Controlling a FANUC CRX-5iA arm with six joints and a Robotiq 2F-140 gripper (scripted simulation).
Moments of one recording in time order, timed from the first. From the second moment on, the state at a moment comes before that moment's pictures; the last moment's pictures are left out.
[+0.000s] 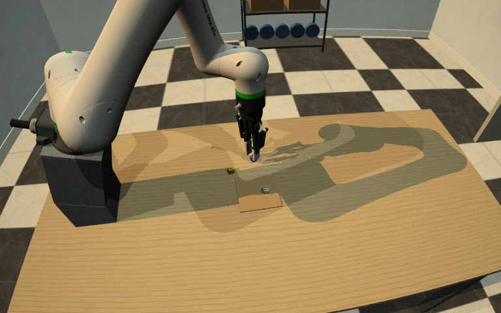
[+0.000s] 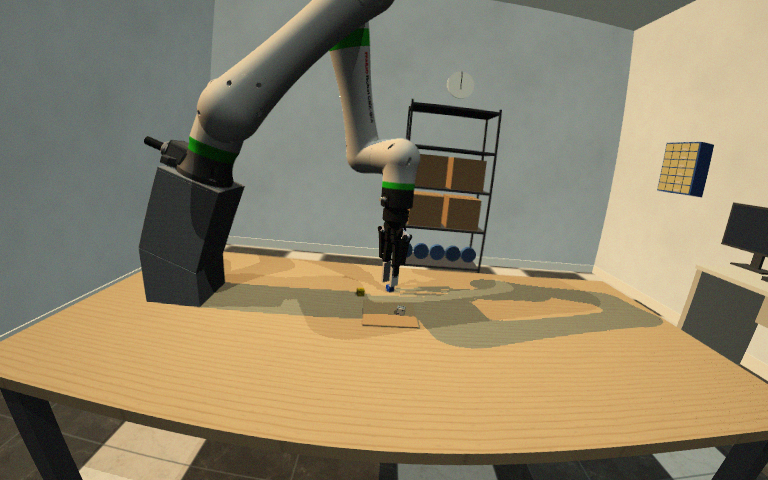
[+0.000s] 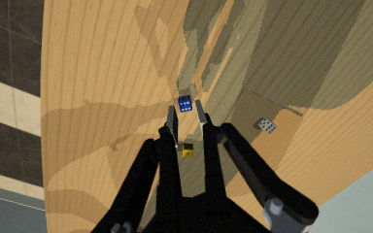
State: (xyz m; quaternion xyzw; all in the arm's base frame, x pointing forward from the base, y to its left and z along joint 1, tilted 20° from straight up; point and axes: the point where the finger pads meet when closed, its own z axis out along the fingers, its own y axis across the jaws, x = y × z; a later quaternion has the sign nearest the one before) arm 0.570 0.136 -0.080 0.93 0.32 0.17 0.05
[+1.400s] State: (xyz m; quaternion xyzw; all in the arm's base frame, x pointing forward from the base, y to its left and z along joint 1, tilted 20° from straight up) arm 0.578 0.136 -0.100 0.93 0.32 0.17 0.05
